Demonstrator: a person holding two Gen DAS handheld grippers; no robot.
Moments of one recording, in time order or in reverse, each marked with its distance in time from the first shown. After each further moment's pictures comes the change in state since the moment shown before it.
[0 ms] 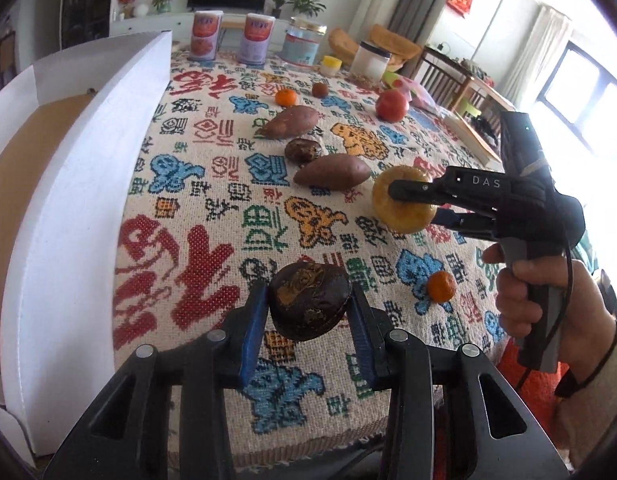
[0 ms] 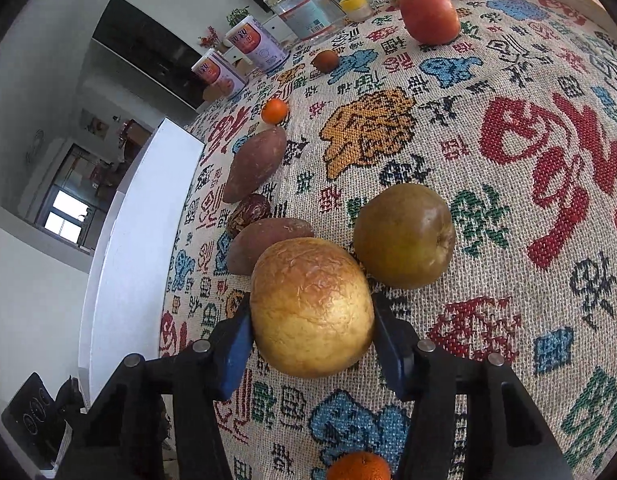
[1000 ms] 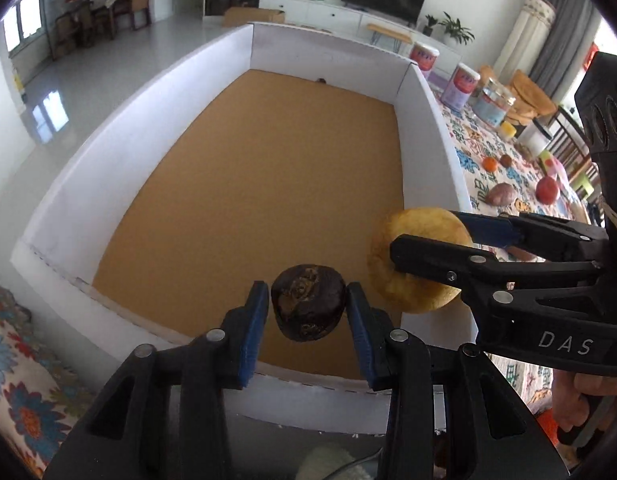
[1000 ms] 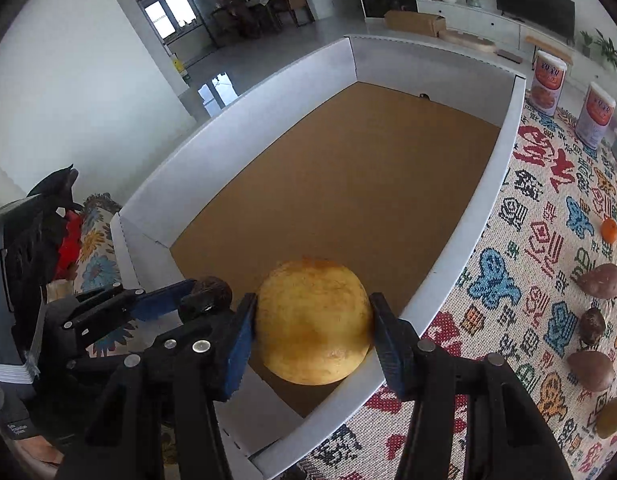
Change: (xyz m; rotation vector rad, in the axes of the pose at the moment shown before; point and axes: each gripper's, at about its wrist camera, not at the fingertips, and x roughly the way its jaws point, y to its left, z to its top) left arm -0.094 0.170 0.006 -0.319 0.007 0.392; right arm 0.092 0.332 -0.082 -0.765 0.258 0.053
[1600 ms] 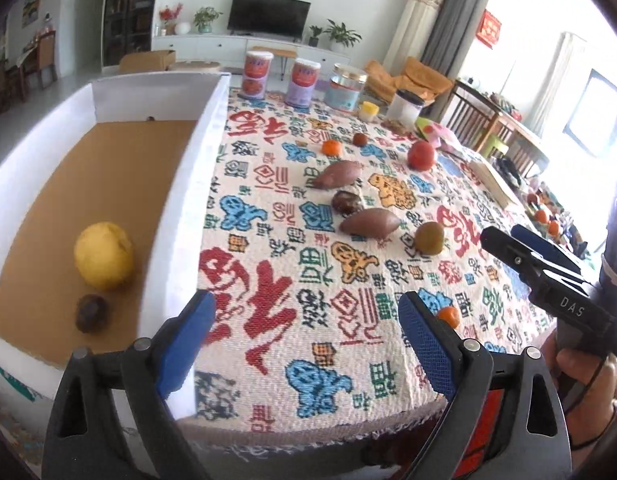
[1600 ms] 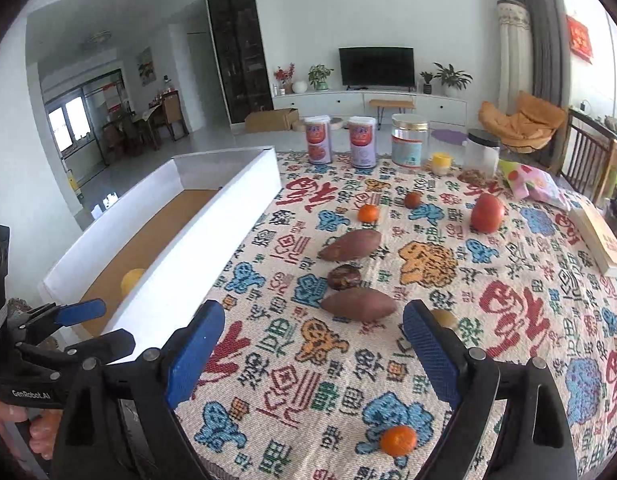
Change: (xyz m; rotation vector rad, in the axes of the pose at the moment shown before) left arm -0.017 -0.157 -0.045 0.241 -0.087 -0.314; right arm -0.175 -0.137 -0.163 0.307 -0.443 -0.451
